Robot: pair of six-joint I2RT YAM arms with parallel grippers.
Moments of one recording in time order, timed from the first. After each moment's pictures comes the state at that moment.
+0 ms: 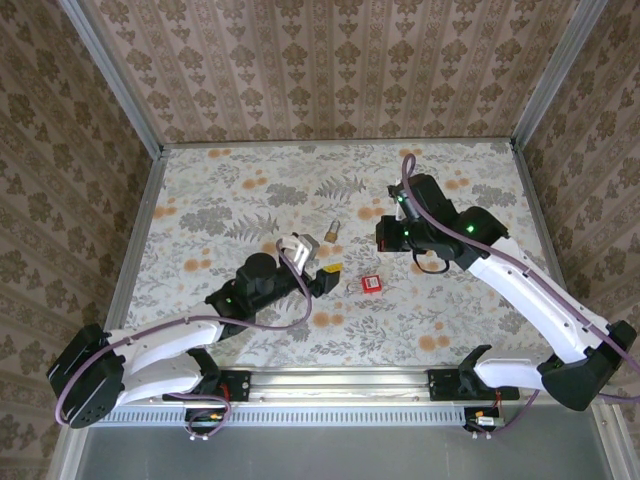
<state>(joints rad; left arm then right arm) -0.94 1.07 0.46 0.43 0.03 -0.11 0.64 1.24 1.36 -0.97 0.01 0.60</state>
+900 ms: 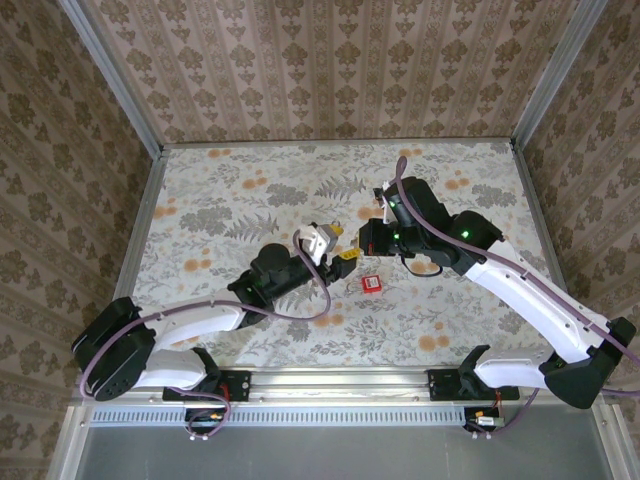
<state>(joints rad) -0.97 1.27 0.57 0.68 0.08 -0.03 0.71 1.24 1.36 -0.90 -0.09 0.69</state>
